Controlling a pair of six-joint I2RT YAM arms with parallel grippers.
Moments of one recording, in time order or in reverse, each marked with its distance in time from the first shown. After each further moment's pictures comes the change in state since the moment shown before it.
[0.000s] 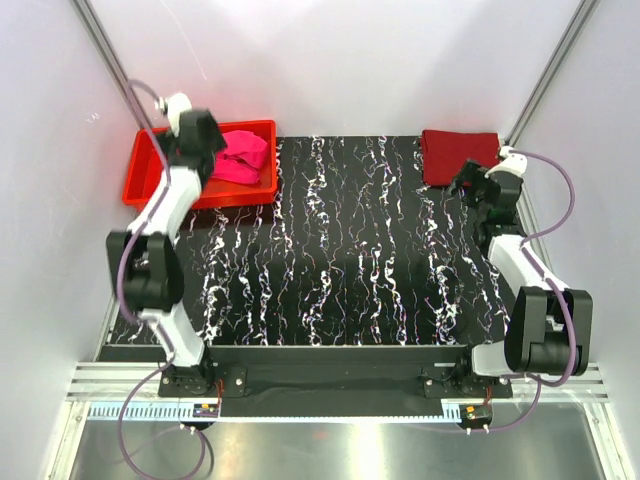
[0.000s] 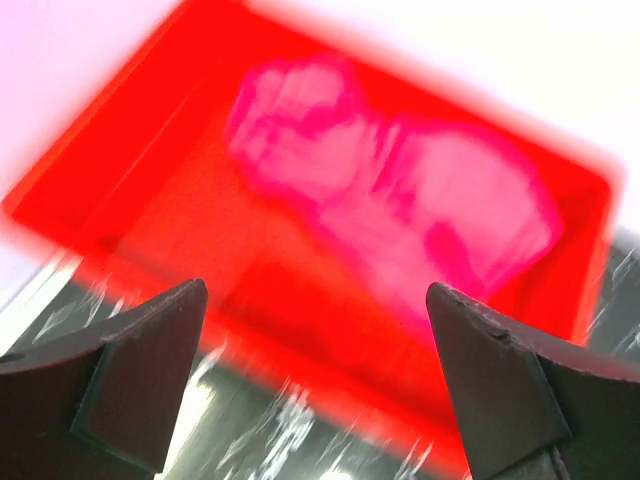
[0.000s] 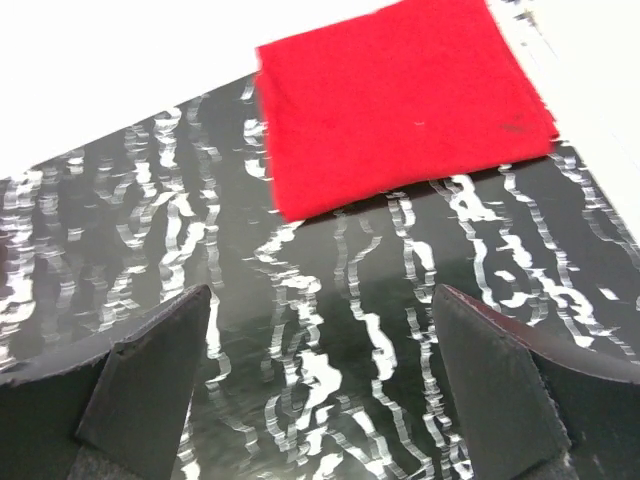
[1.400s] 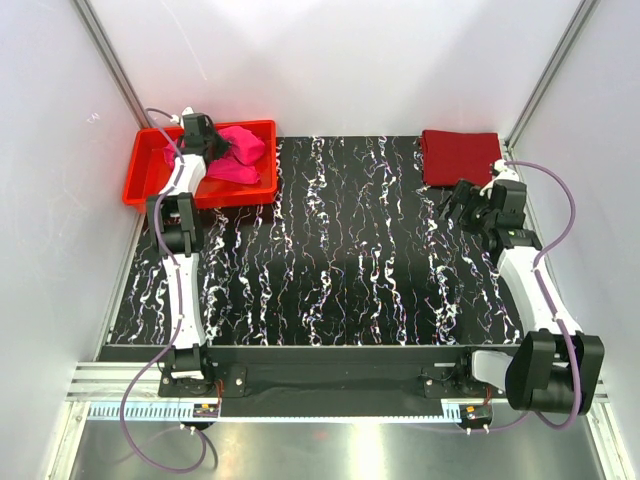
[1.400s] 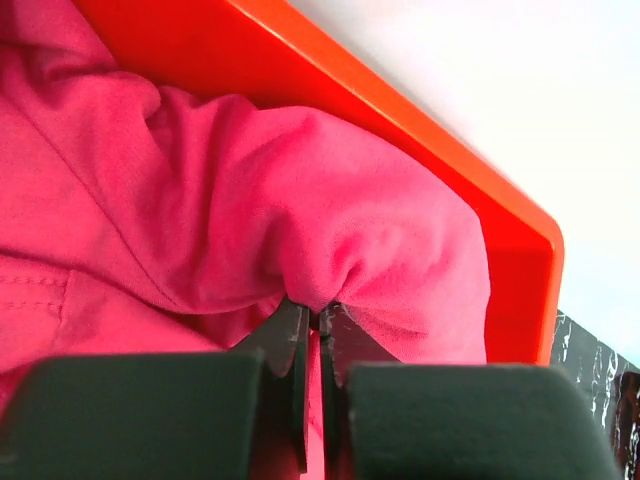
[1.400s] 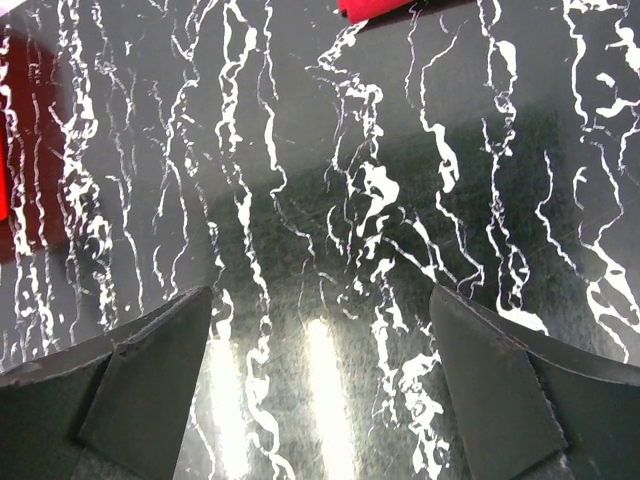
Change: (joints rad) left arm 0.152 0.871 0.854 -0.095 0.636 -0.354; right arm 0.000 -0.193 0.063 -0.553 -0.238 0.074
